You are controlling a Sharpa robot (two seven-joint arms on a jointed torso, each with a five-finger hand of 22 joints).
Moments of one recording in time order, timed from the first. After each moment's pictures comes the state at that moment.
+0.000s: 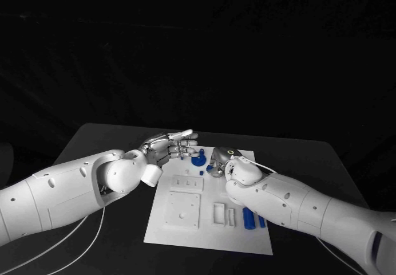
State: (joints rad) left arm 1.22 -0.76 -0.01 1.40 0.13 0.05 0.19; left_hand 1.26 0.11 -0.08 -0.16 0.05 1.00 0.13 0.06 0.15 1.25 0.09 0.08 0.07 1.16 0.05 0.47 0.14 0.02 0.96 0.04 0.36 0.10; right arm 1.06 -0.32 0.09 1.01 -1.74 -0.29 -0.48; right_hand 1.25 -0.15 0.44 -0.12 0.20 1.18 0.07 0.06 0.06 1.25 -0.01 1.14 1.12 1.42 -0.07 1.08 1.20 0.11 1.47 -0.09 0.52 1.31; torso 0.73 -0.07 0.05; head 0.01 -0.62
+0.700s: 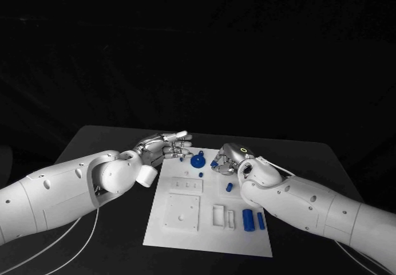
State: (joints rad) left arm 1.23 -0.78 -0.02 1.38 0.10 0.05 0.19; left_hand 1.26 0.10 -0.08 -0.16 0.05 1.00 0.14 0.06 0.15 1.25 0.09 0.08 0.07 1.16 0.05 0.47 0.14 0.02 0.97 0.03 0.36 0.11; right arm 1.05 -0.48 0.12 1.19 -1.67 -0.42 -0.37; right_hand 1.25 -0.15 0.35 -0.06 0.22 1.20 0.07 0.06 0.07 1.27 -0.02 1.14 1.13 1.43 -0.08 1.08 1.22 0.11 1.47 -0.09 0.57 1.31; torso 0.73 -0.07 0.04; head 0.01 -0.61
